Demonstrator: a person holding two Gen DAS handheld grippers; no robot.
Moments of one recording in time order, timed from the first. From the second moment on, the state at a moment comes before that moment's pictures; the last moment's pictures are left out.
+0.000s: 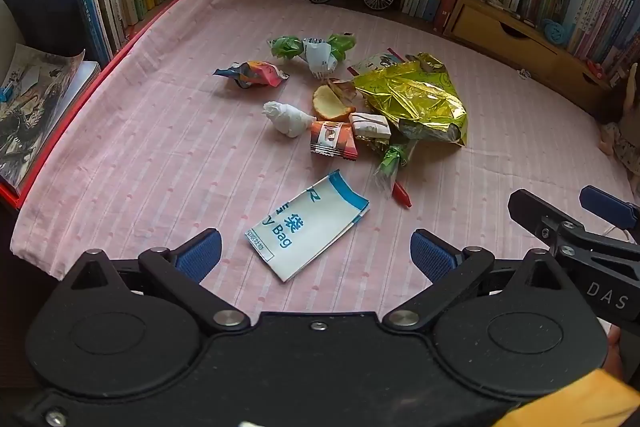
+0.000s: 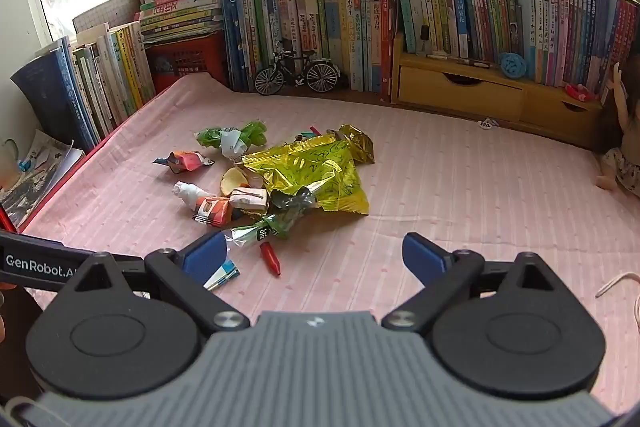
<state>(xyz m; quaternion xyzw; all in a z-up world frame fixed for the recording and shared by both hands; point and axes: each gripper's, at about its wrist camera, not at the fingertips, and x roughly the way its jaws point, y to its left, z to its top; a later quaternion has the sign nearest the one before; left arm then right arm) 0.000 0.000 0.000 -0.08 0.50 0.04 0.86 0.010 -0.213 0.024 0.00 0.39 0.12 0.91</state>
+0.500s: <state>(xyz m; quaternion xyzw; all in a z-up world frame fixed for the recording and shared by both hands) 0.000 0.000 0.000 -0.08 0.51 0.04 0.86 0.010 -0.212 0.024 0.00 0.39 0.12 0.91</state>
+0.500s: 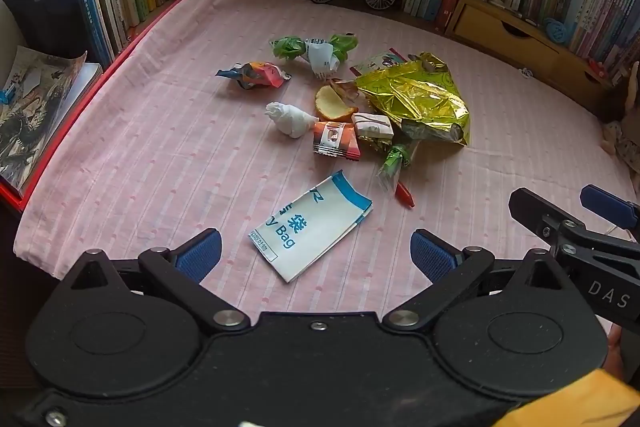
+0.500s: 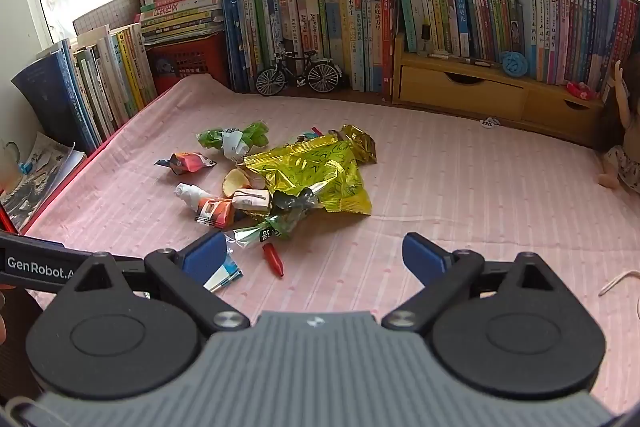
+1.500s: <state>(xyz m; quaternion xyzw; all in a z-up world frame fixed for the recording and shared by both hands) 0.000 0.005 0.002 -0.08 0.51 0.04 0.86 0.006 -0.213 0.024 0.01 0.39 0.12 0.91</state>
